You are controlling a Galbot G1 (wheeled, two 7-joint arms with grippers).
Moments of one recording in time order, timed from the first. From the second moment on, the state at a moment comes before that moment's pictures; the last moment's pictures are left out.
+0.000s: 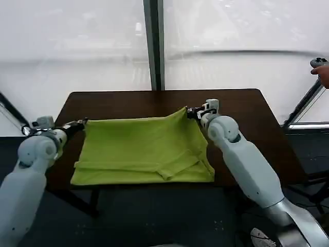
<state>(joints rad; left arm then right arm) 1.06 -0.91 -0.62 -1.77 -0.93 0.70 -0.14 -0.70 1.09 0.08 1.71 0.85 -0.68 0.25</state>
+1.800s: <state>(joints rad) 1.74 -1.07 -0.94 -2.16 -0.82 0.68 -0.11 -1.27 0.85 0.30 2.22 0.86 -0.74 0.22</state>
